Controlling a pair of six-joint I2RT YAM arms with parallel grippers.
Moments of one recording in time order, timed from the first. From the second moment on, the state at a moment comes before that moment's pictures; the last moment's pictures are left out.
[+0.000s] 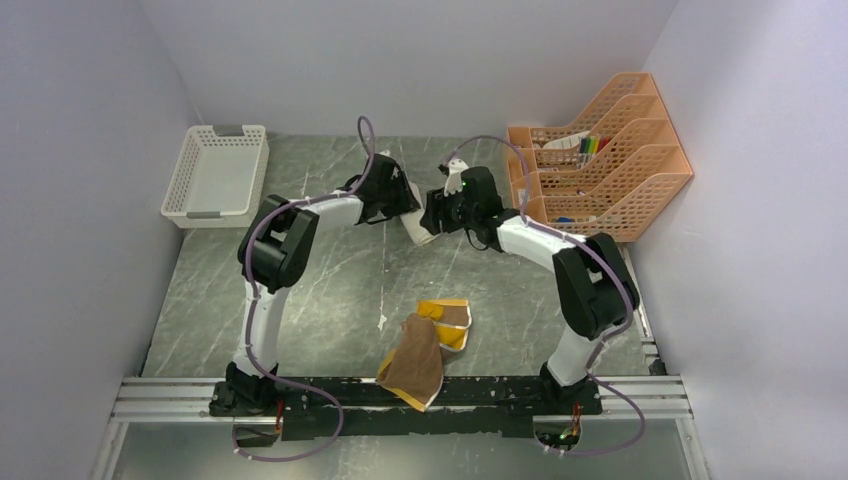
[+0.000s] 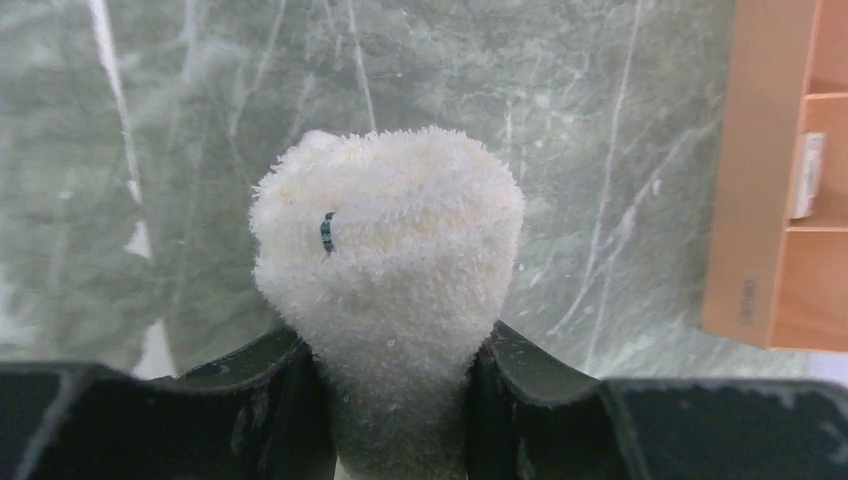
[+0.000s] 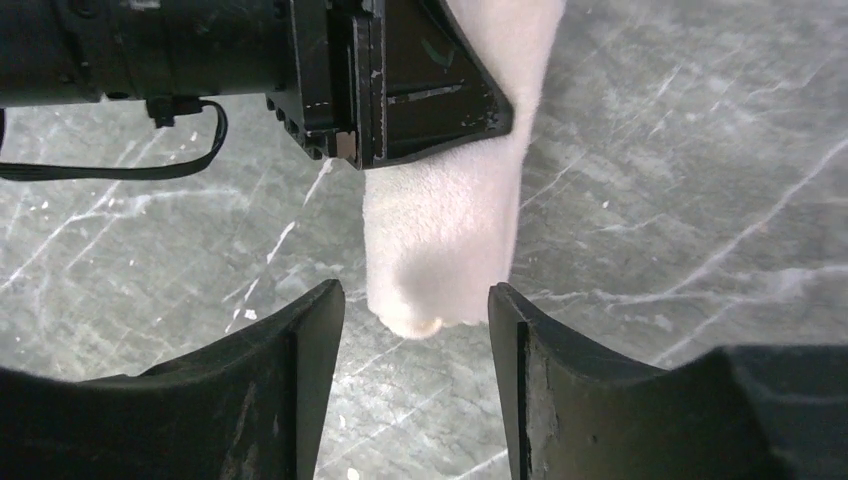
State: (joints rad) left arm -0.51 2.20 1.47 0.07 0.10 -0.73; right arm 0.47 1.76 1.05 0.12 -0.28 0.15
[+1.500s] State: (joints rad) left arm 0.31 2.16 1.93 -0.20 0.06 0.34; right arm 0.40 1.24 0.84 0.10 -0.33 0.20
